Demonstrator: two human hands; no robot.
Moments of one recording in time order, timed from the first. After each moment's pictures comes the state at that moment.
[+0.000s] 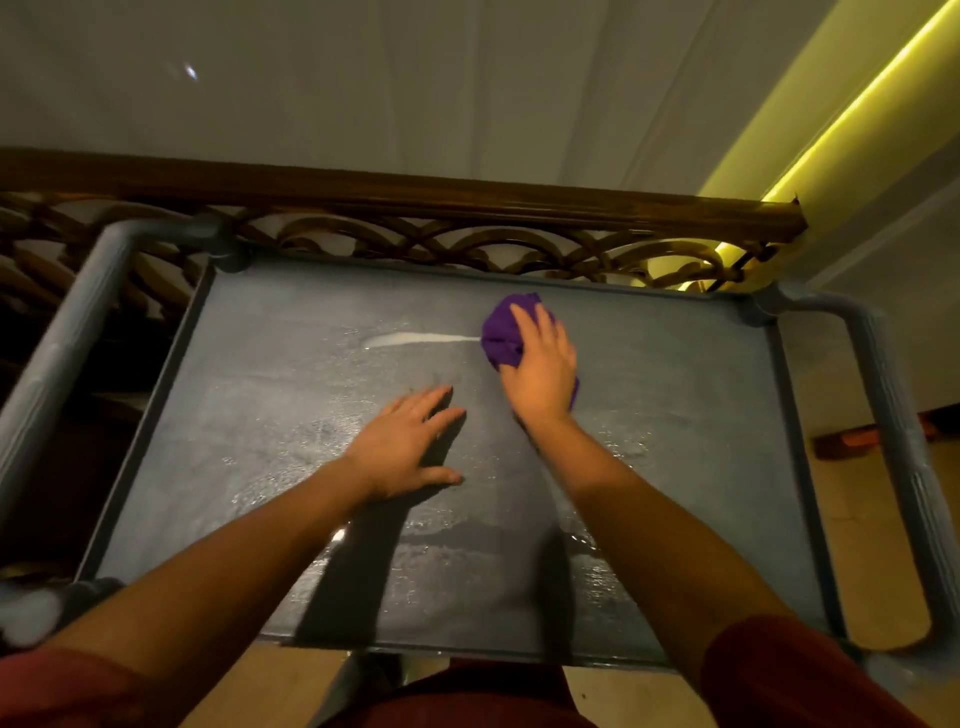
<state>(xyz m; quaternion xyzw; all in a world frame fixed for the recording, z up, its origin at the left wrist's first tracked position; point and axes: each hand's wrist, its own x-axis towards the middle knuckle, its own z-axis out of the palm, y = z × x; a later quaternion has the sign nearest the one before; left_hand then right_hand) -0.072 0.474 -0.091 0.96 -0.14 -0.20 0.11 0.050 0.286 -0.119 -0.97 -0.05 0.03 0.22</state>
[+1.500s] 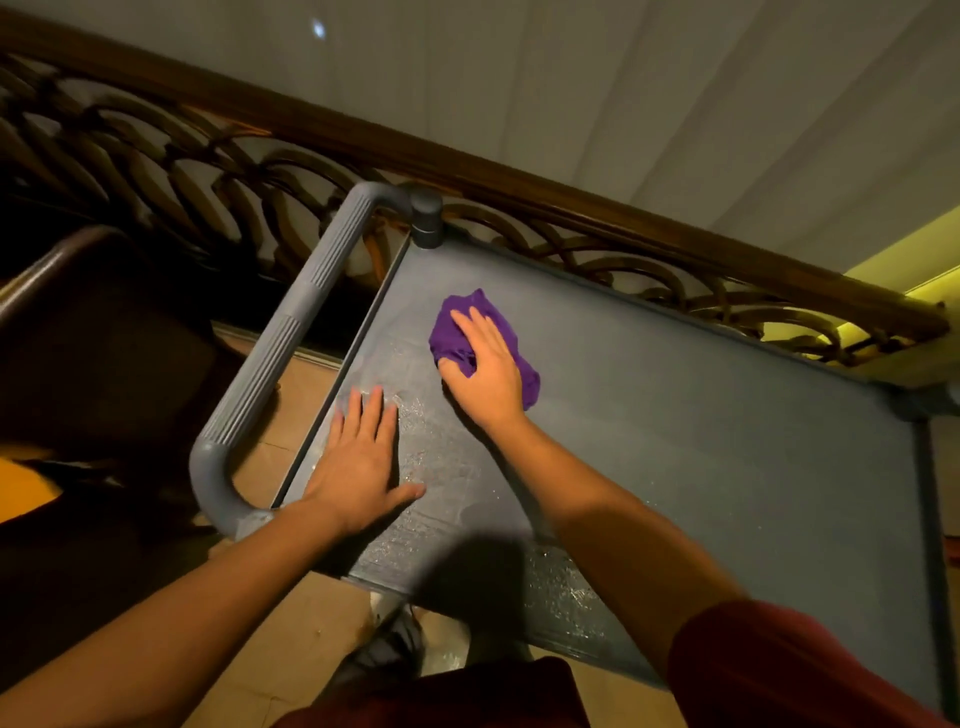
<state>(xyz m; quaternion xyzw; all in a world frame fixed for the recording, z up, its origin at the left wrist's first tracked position) -0.229 0.665 -0.087 0.97 0.13 -0.19 0.11 -0.050 0.550 -0.114 -0.89 -0.24 0.12 0.37</state>
